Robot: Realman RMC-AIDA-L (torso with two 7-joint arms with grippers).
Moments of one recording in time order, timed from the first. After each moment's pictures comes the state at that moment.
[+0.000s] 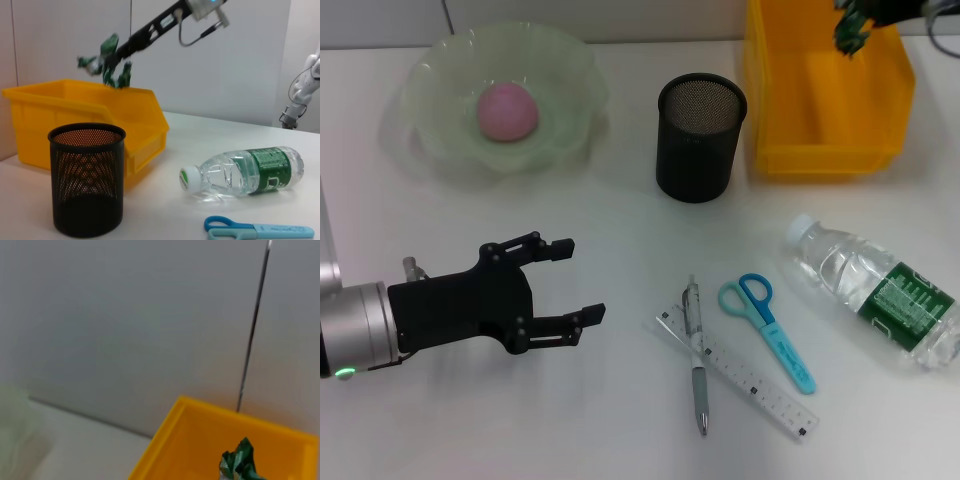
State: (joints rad) left arm -0.31 -2.07 1.10 0.62 1.65 1.44 -1.02; right arm 0.65 2.05 -1.07 -1.18 -2.49 -0.98 2.45
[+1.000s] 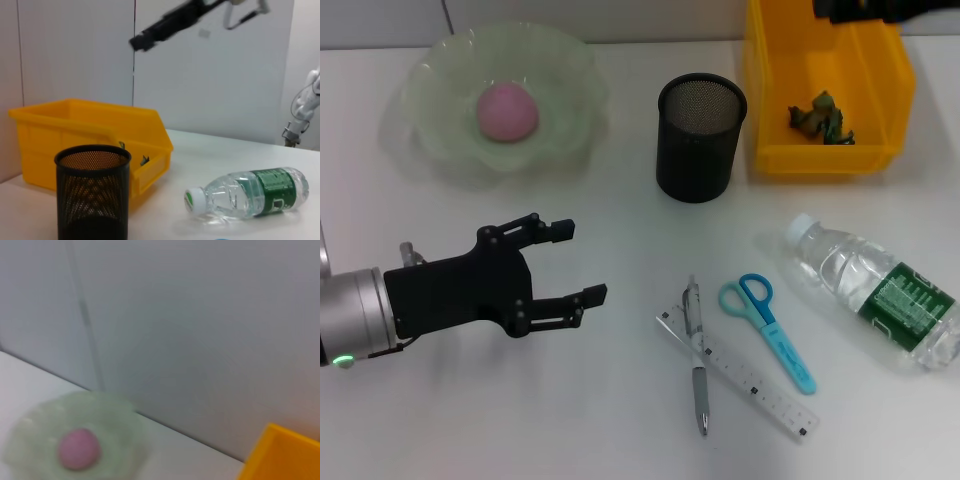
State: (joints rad) left arm -0.32 -2.07 1.10 0.63 1.60 1.46 -1.03; right arm 0.48 2.08 -1.05 -1.63 -2.27 -1.34 2.43
